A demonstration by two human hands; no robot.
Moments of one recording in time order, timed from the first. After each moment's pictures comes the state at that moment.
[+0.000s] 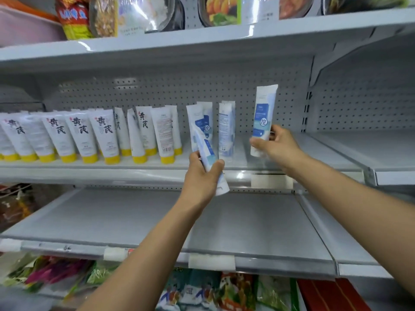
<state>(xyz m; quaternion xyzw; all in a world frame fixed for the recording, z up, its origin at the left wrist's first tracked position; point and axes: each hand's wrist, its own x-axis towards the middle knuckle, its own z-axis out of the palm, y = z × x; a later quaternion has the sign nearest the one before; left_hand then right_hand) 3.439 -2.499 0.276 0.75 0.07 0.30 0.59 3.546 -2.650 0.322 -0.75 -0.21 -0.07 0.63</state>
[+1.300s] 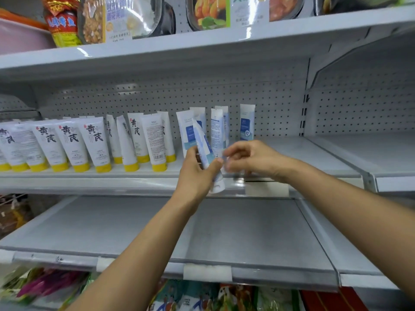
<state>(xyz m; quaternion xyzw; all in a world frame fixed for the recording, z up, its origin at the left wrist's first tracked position) 3.460 -2.502 0.292 0.75 0.04 0.31 0.58 3.549 -2.641 0.325 -0.79 -0.36 0.07 0.48</state>
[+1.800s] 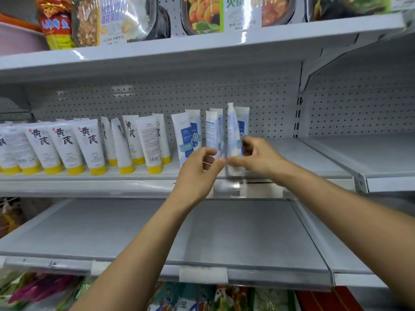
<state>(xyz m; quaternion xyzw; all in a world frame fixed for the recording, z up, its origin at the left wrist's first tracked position) 3.466 -2.502 0.296 0.85 0.01 0.31 0.43 3.544 -2.649 0.326 -0.80 -0.33 -0.03 0.51</state>
